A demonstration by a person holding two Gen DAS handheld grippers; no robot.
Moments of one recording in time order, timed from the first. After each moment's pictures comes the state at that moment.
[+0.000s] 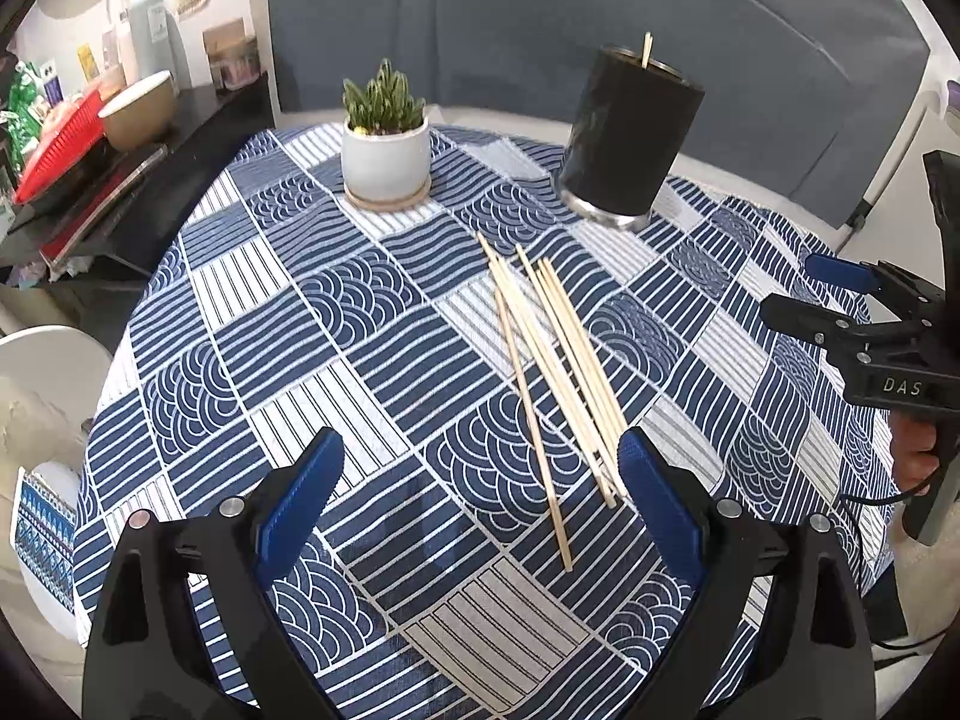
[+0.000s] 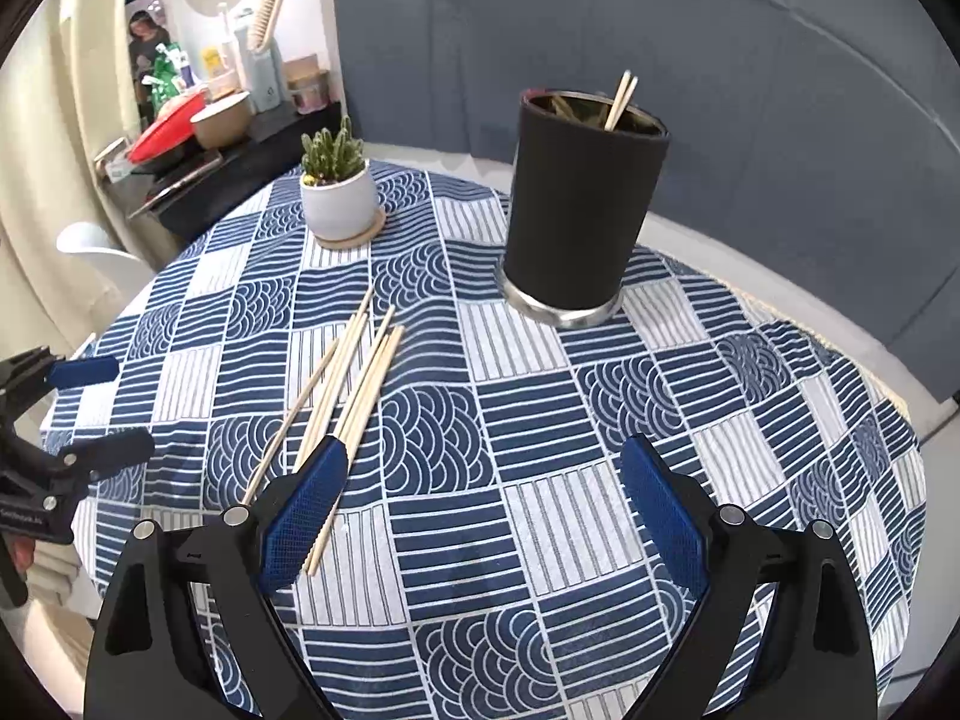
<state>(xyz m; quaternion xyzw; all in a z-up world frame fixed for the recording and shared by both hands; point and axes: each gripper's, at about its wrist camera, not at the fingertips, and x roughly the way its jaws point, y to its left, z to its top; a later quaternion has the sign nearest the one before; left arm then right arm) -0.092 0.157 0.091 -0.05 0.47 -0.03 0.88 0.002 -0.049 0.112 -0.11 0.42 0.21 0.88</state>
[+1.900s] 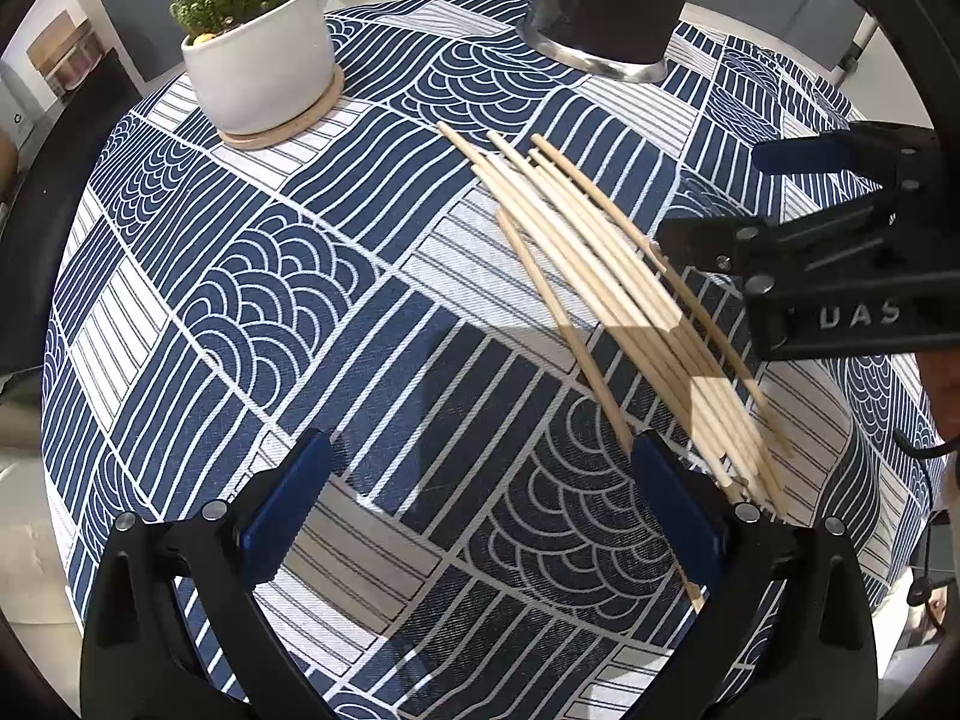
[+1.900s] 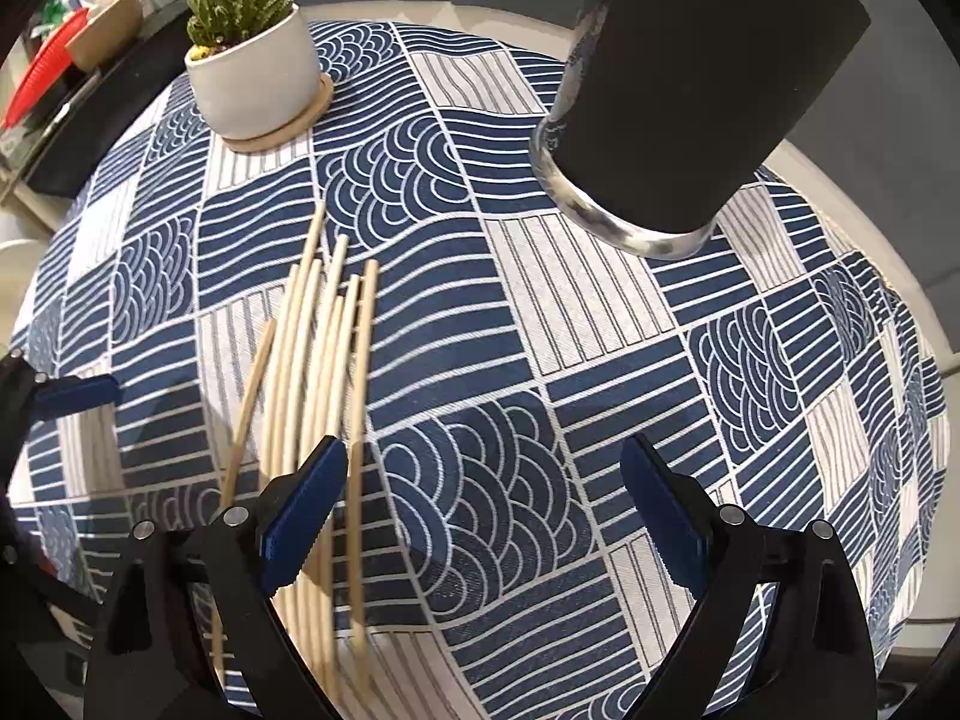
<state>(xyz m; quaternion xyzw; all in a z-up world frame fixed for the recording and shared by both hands) -0.004 0.153 0.010 0.07 0.57 -0.12 0.81 0.088 0.050 0.025 -0.13 0.56 0.12 0.81</state>
